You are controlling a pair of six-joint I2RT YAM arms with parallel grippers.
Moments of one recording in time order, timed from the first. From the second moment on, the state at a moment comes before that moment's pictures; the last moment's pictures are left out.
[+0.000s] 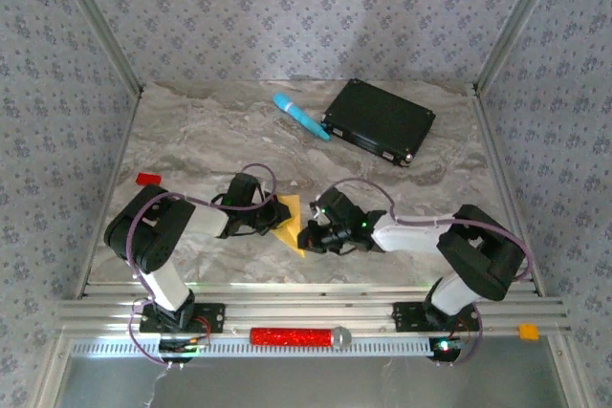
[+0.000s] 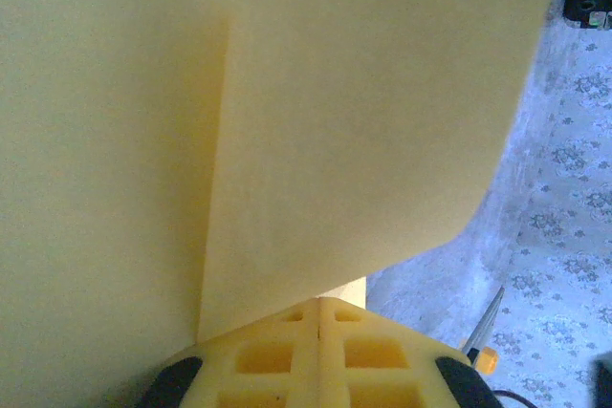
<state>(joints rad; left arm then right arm) -0.54 1.70 0.54 0.39 0.56 -1.07 0.89 1.55 0.69 0.05 -0.44 1.00</state>
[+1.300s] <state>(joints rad) -0.56 1.69 0.54 0.36 0.55 -1.07 0.85 1.72 0.86 -0.01 -0.45 0.92</state>
